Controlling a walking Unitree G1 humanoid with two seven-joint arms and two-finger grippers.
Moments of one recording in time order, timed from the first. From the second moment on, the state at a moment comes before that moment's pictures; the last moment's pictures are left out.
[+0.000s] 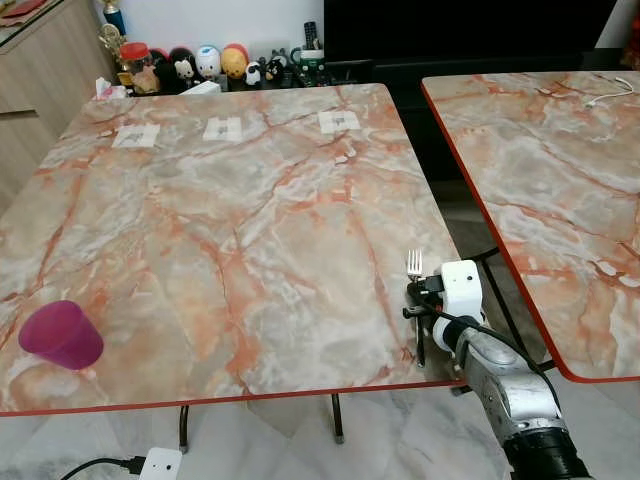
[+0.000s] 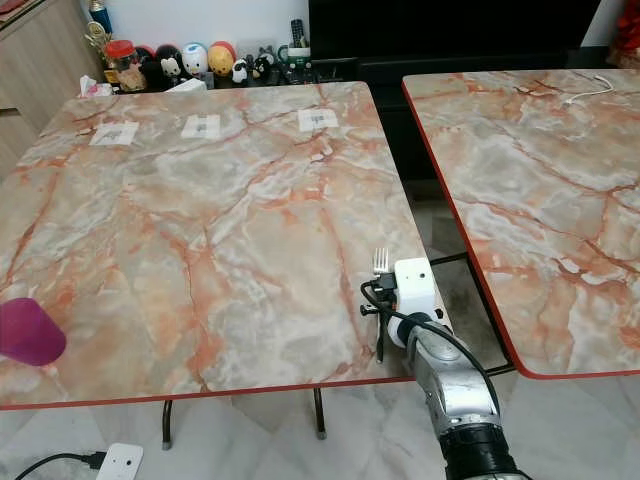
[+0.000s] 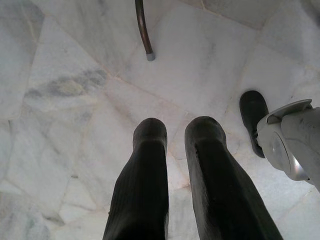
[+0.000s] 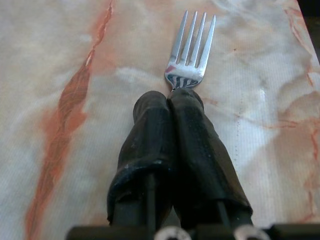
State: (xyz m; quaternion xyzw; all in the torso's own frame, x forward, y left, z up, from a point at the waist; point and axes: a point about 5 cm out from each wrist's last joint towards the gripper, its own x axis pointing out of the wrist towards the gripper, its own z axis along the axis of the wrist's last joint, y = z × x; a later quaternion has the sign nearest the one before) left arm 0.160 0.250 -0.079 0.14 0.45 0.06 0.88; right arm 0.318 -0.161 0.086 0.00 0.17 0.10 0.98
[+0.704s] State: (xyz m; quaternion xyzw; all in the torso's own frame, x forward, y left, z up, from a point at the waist) left arm 0.160 0.250 -0.079 0.14 0.45 0.06 0.88; right arm 0.308 -0.153 0.083 0.05 0.15 0.10 0.98
